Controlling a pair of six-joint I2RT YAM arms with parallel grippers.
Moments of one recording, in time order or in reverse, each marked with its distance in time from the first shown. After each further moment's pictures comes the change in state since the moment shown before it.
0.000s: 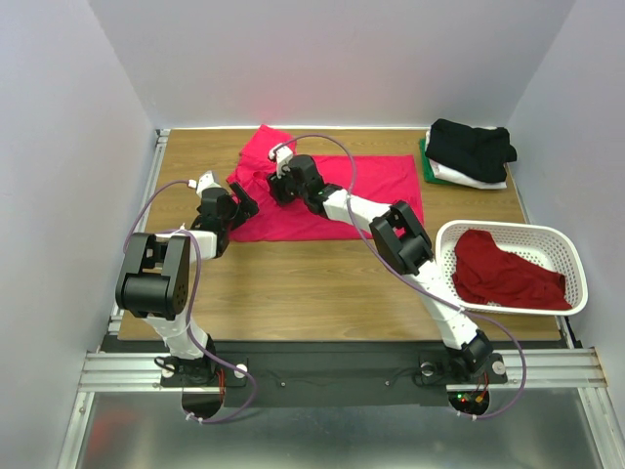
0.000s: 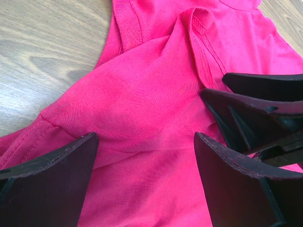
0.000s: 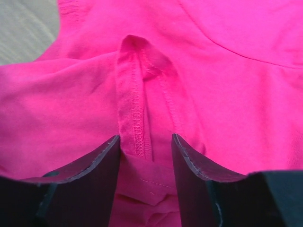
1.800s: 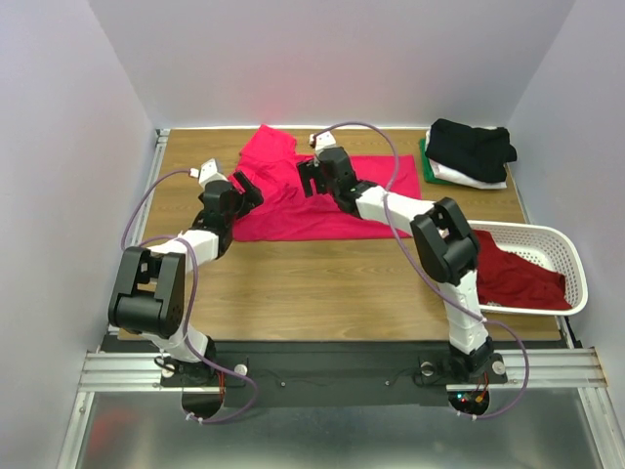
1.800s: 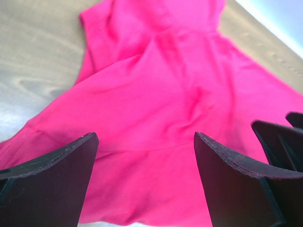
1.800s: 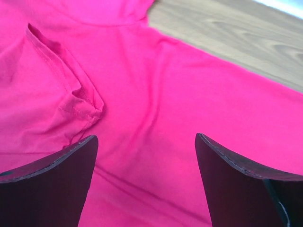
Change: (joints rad) left arm -0.054 -0.117 0.010 -0.024 -0.069 0.021; right arm -0.064 -0.391 -0.441 0.008 0.375 0.072
